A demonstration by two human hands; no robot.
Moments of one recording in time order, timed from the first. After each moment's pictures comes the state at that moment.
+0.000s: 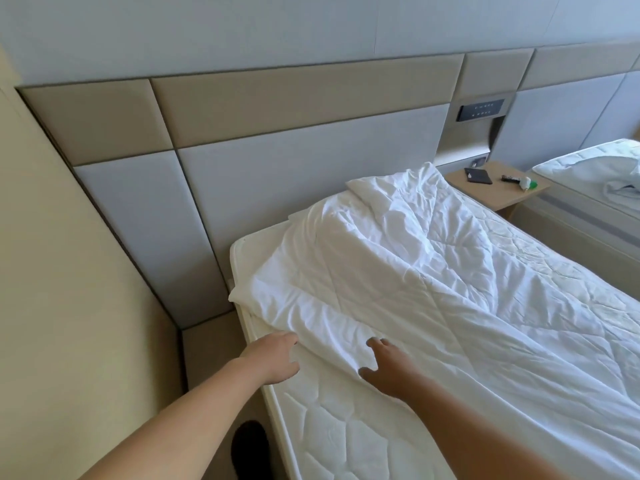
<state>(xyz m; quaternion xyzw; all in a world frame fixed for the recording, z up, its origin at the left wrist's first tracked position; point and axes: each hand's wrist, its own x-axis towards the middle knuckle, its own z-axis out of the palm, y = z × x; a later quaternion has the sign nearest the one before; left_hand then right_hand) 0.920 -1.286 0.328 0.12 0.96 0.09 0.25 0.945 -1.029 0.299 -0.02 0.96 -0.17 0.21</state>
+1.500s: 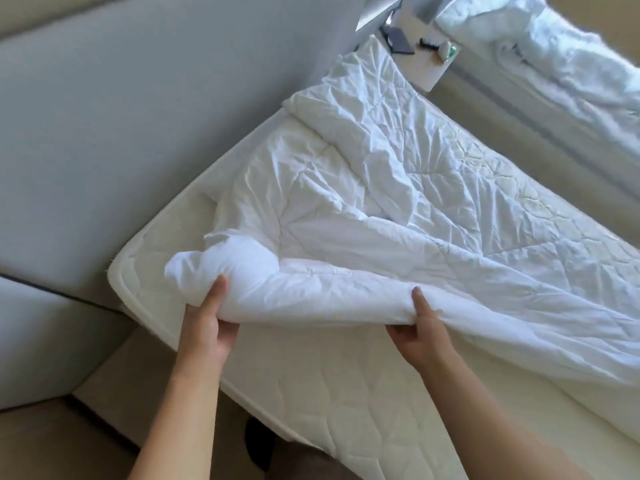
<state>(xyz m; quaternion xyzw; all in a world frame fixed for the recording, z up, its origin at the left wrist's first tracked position) 0.487 -1.412 0.245 -0.18 0.42 0.85 0.27 0.648 -1.146 0.268 0.56 0.23 -0.77 -0.19</state>
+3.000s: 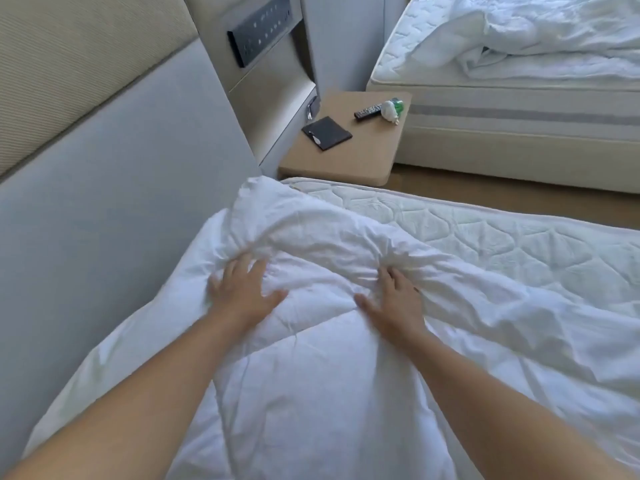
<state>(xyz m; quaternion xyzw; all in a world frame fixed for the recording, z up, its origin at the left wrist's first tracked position) 0.093 -0.777 0.196 0.31 0.94 0.01 0.13 0.285 -0.589 0.077 0.42 0.83 -0.36 -0.05</state>
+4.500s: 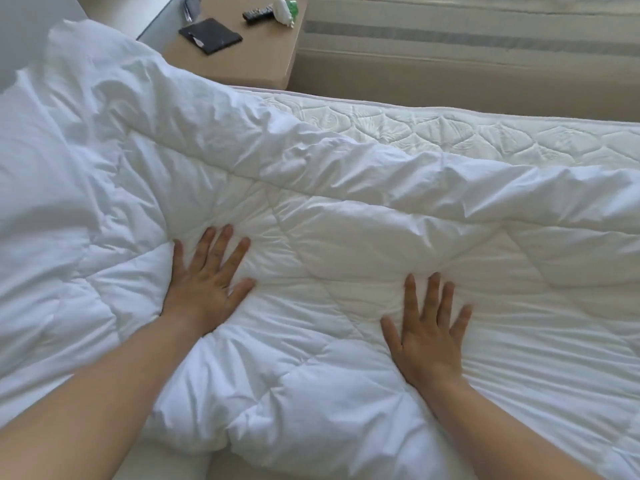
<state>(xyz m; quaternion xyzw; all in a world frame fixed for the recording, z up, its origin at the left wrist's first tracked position) 0.217 -0.823 -0.005 0.55 0.83 -0.09 -0.01 0.569 -0.693 -0.051 0.55 0.83 -0.09 0.03</state>
